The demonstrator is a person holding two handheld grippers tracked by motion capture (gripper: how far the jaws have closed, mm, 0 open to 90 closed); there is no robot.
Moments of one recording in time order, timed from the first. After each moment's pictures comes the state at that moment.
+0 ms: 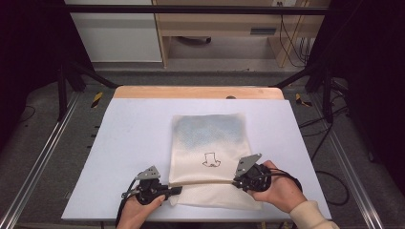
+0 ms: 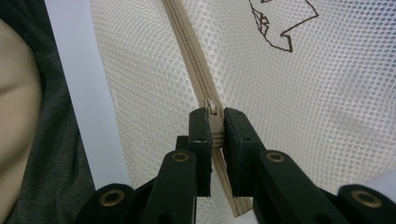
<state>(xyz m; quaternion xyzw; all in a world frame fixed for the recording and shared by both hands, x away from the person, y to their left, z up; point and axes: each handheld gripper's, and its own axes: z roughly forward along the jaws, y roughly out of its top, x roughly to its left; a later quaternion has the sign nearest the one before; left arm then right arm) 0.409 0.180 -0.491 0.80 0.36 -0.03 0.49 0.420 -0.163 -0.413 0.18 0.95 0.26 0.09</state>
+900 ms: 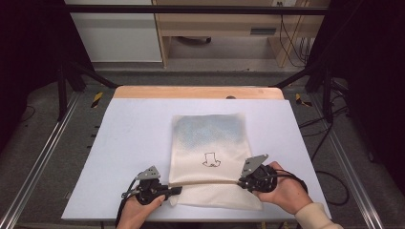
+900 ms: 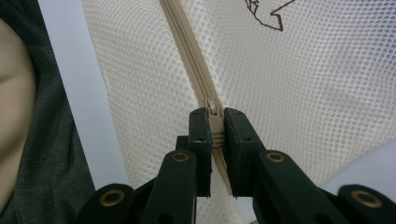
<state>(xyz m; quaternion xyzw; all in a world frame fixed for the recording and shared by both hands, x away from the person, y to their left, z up) 0.409 0.181 -0.491 0.80 0.36 -0.03 0.48 0.418 -0.178 -0.415 0.19 0.94 0.26 0.10</state>
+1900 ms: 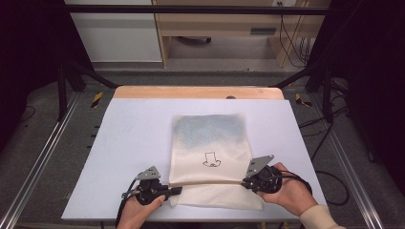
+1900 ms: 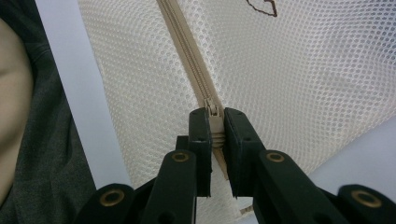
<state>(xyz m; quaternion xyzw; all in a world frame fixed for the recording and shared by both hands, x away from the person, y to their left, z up) 0.409 0.180 -0.491 0.80 0.36 -0.03 0.48 0.416 -0.189 -0.416 0.20 0.94 0.26 0.10</state>
